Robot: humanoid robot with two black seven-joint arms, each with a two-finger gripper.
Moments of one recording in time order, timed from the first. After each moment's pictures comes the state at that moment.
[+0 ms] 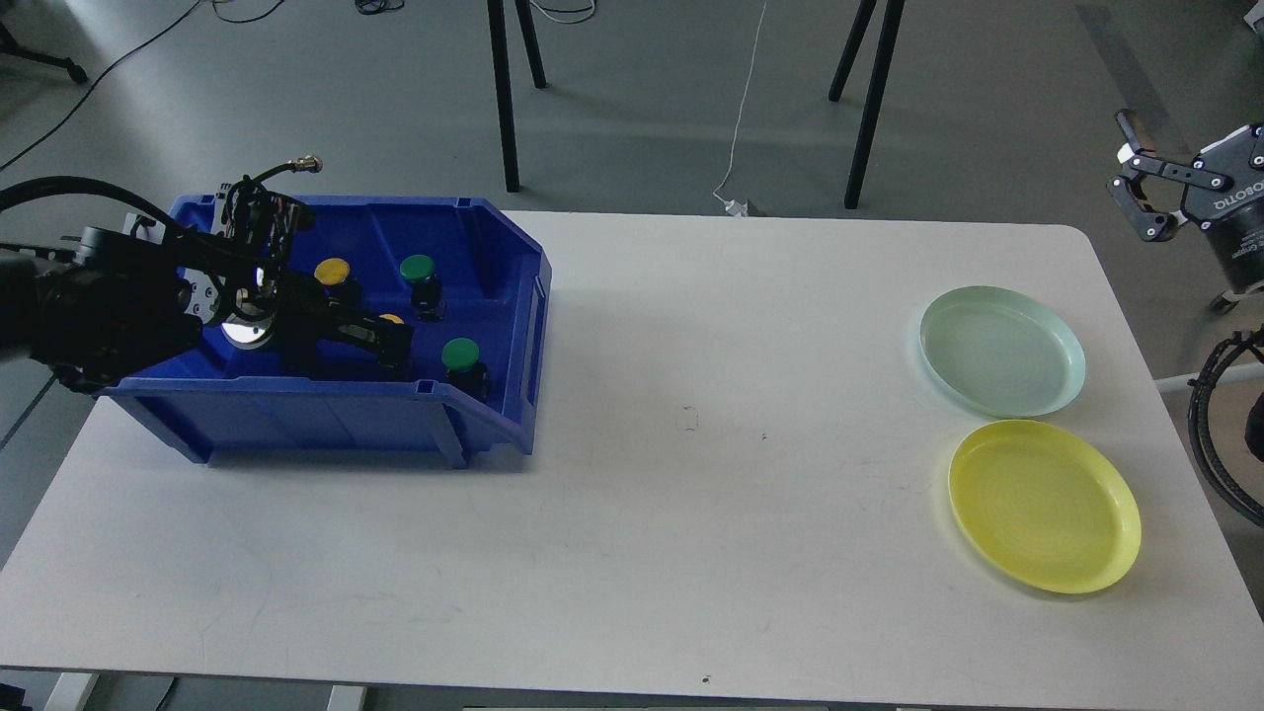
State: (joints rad) left arm -1.38 0.44 0.89 -0.73 0.84 -0.21 -0.49; right arm 0.48 -0.78 0.93 1.09 -0.05 0.49 0.48
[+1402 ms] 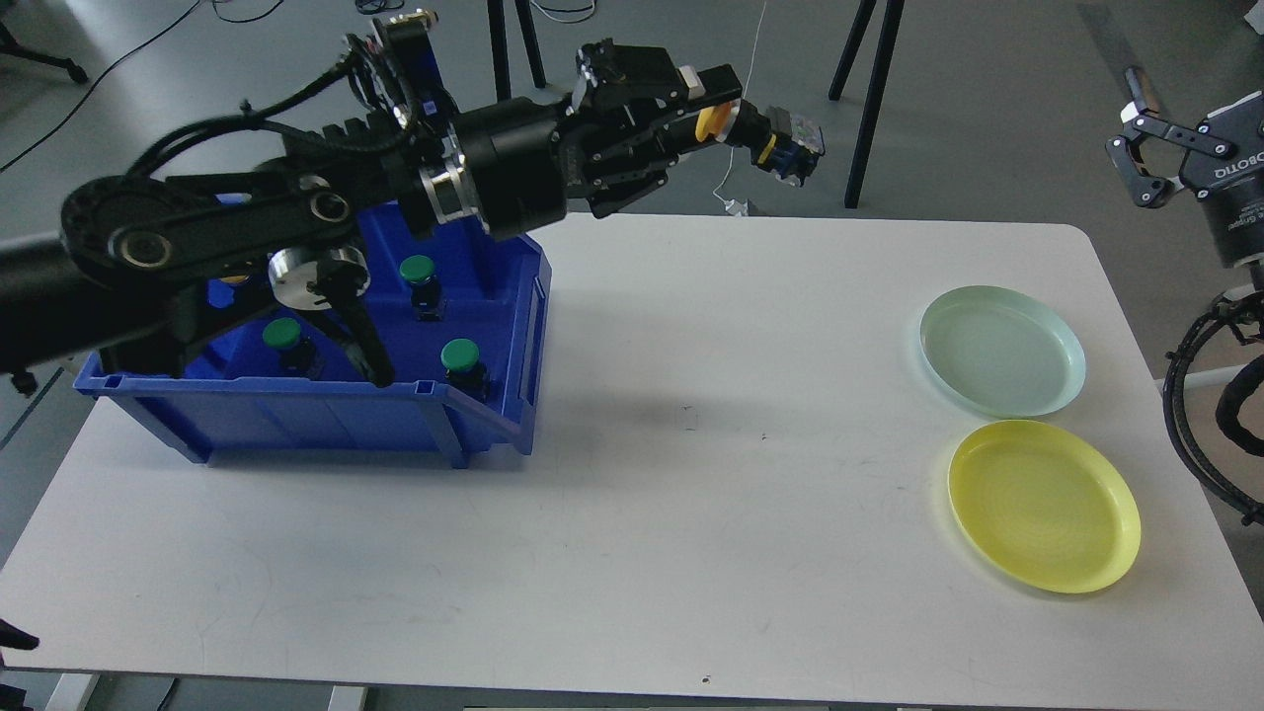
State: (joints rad) left arm -1.31 0.40 0.04 -1.21 0.32 -0.27 -0.49; right arm 0.49 -0.71 1.02 1.11 -0.06 0.49 0.48
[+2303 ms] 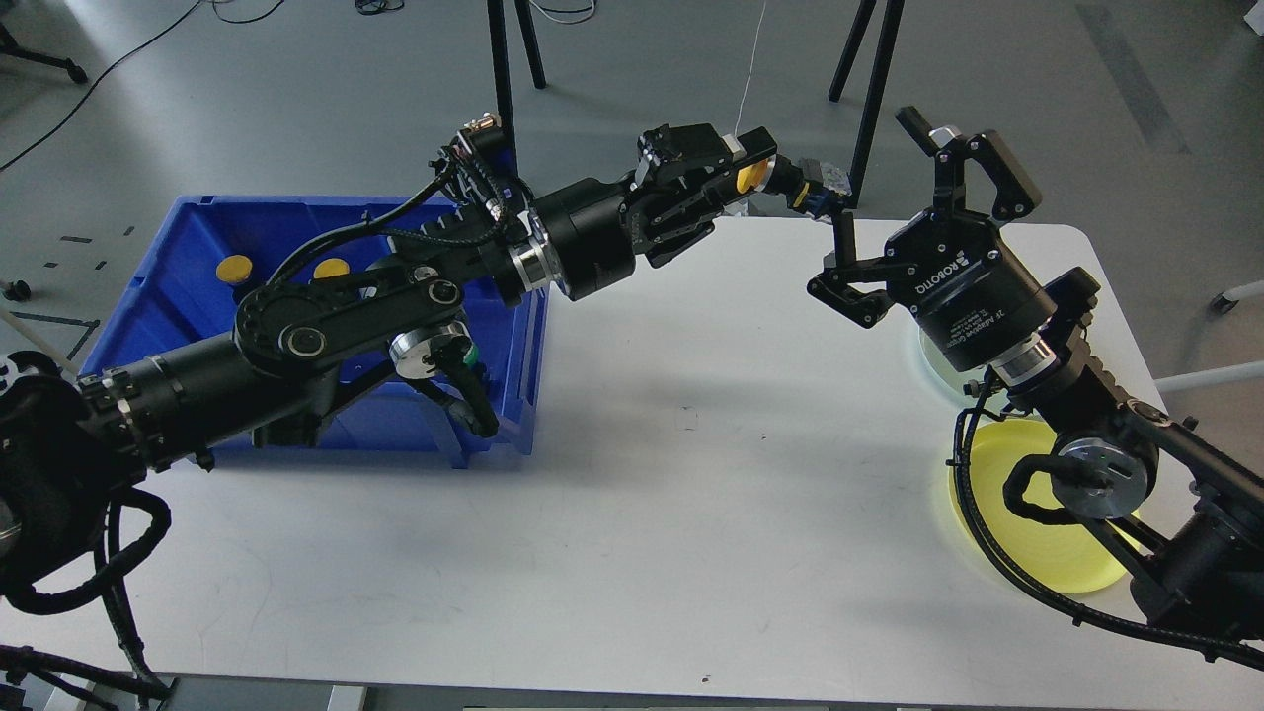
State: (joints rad) left arm -1.10 0.21 -0.17 -1.02 0.47 -0.26 -0.49; right arm 0.45 -0.48 0.83 1.38 -0.33 0.42 0.48
